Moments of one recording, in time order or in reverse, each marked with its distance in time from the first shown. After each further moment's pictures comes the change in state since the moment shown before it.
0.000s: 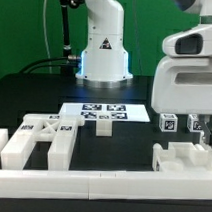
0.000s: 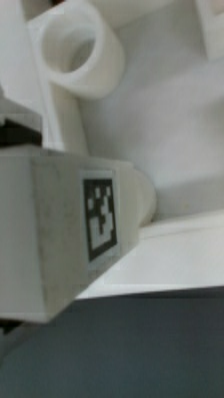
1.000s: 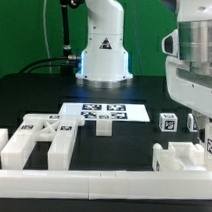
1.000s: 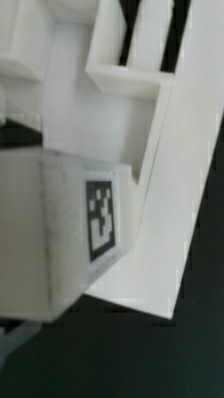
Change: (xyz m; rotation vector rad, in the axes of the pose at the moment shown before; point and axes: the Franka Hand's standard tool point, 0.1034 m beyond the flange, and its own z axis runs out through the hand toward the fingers) arm 0.000 0.014 0.002 0.040 -0.075 1.014
